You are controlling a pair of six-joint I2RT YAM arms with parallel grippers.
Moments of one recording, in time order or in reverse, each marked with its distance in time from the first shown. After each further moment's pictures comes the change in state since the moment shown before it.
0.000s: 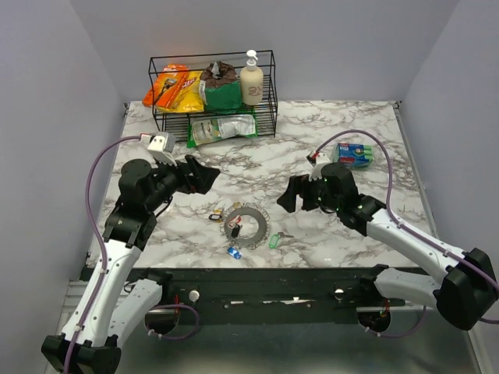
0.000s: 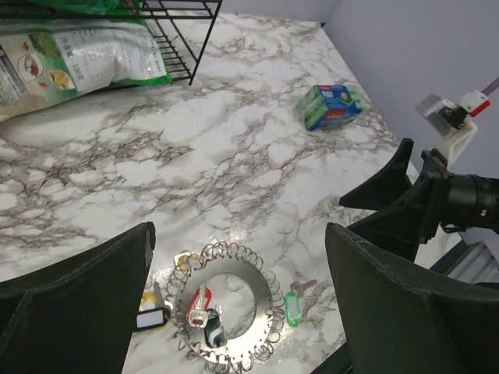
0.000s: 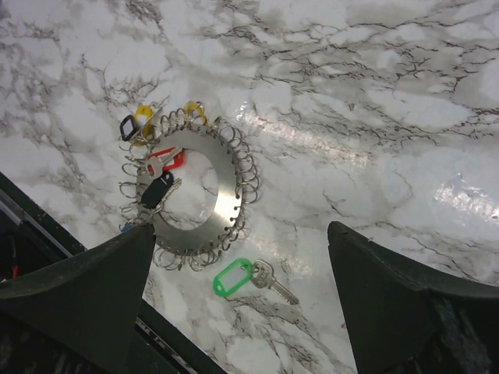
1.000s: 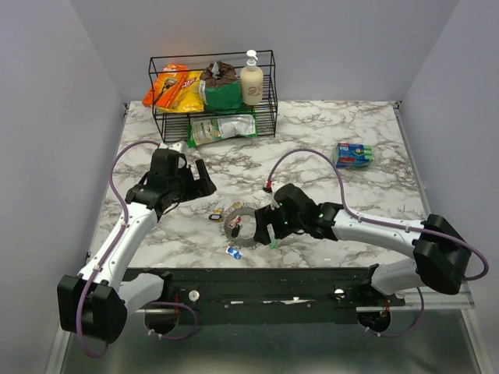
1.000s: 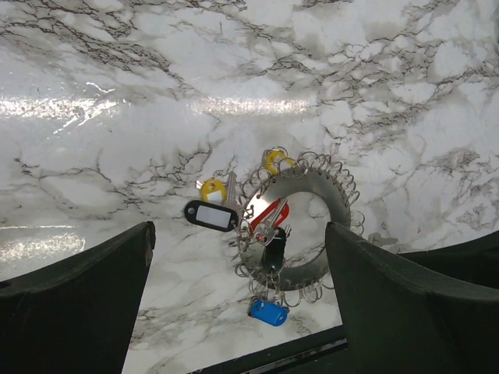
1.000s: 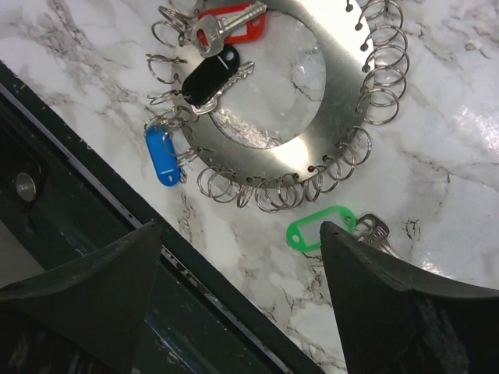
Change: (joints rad) left arm 0.008 0.331 0.026 -0.296 -0.197 -0.072; right arm 0.348 0.254 0.077 -0.070 0.042 0.068
